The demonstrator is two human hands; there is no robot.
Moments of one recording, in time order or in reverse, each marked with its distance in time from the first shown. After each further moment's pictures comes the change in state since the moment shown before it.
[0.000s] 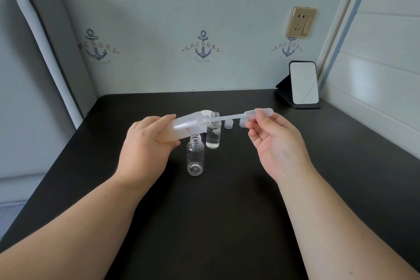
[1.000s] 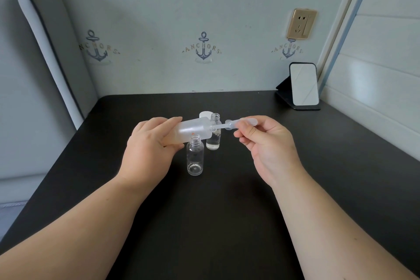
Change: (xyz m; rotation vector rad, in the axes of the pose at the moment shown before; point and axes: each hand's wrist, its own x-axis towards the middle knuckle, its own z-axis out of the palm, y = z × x) left_hand -0.002 0.002 0.002 0.021 -0.014 0.068; right_hand -0.003 0.012 0.007 -0.223 -0.044 -0.079
